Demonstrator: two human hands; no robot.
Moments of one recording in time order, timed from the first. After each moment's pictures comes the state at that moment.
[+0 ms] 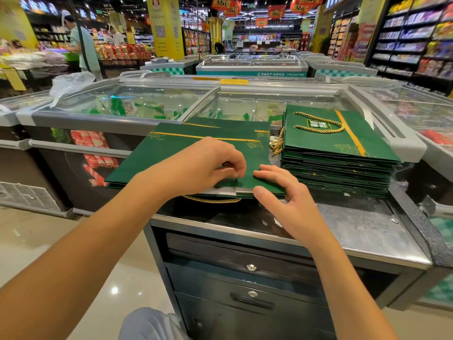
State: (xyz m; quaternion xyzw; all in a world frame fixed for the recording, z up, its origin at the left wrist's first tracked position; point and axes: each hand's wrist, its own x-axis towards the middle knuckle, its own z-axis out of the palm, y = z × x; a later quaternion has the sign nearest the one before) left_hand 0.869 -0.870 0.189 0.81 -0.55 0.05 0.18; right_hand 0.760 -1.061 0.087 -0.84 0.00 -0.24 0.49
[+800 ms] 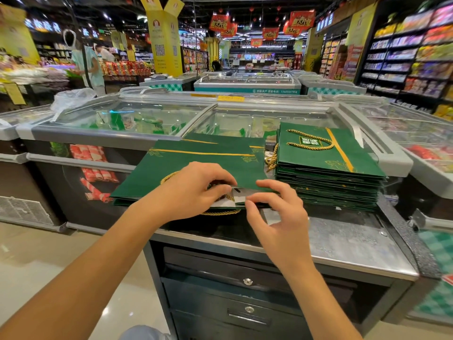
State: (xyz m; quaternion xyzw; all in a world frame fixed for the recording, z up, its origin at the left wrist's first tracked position) left_hand 0.861 -0.856 0.174 0.83 -0.50 0.06 0.25; right_hand 0.754 -1.028 0.084 -0.79 0.00 -0.48 0.37
